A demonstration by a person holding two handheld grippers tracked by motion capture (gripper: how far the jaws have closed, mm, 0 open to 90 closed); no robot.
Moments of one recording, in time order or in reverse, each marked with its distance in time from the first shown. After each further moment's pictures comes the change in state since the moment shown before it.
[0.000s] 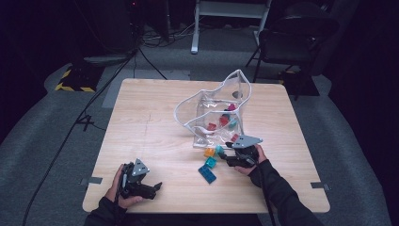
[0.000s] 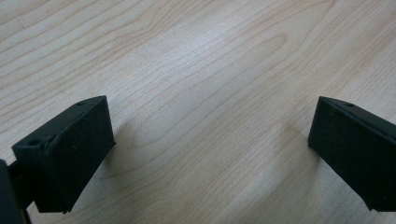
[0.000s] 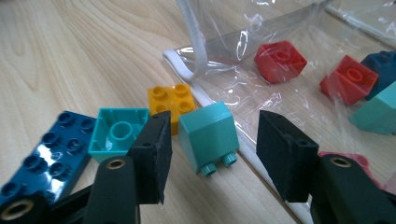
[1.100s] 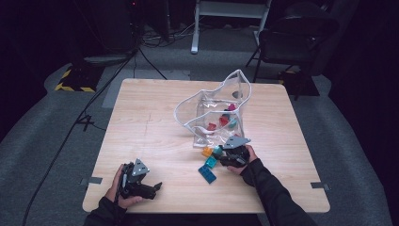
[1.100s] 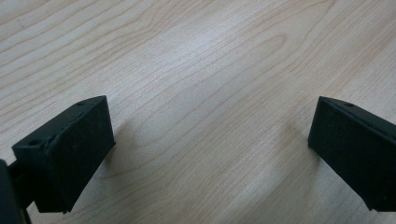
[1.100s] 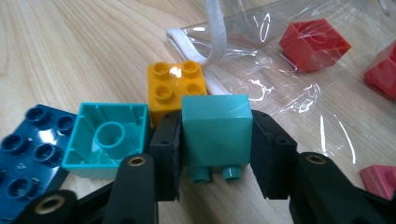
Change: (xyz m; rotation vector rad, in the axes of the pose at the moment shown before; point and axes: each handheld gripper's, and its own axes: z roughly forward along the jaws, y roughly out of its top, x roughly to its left) left arm 0.000 0.000 0.000 0.000 0.000 0.000; right arm 0.006 -0.003 0.032 0.054 0.018 -0.016
